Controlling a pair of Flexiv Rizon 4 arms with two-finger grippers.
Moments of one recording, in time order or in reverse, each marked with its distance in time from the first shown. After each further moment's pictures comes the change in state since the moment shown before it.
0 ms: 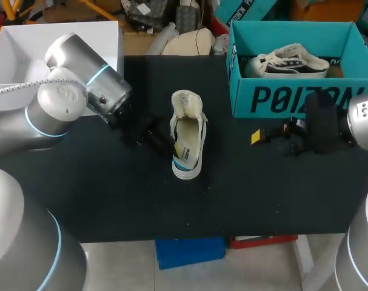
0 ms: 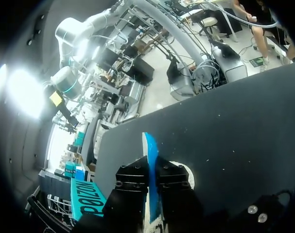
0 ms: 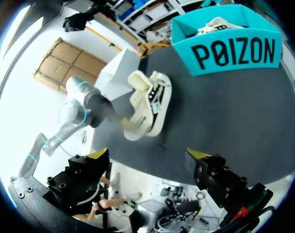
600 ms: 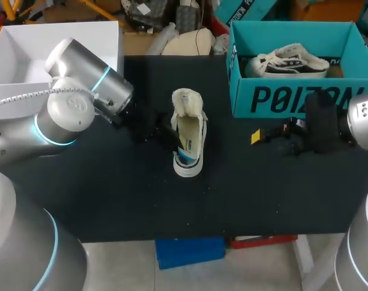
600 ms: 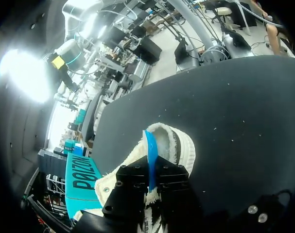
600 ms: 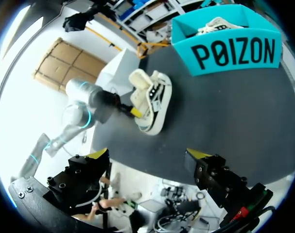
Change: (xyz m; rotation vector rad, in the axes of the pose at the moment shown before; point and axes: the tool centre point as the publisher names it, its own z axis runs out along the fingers) left arm 0.003 0.055 0.001 -0.191 -0.007 -0.078; right arm 0.000 0.000 0.000 0.000 0.000 0.000
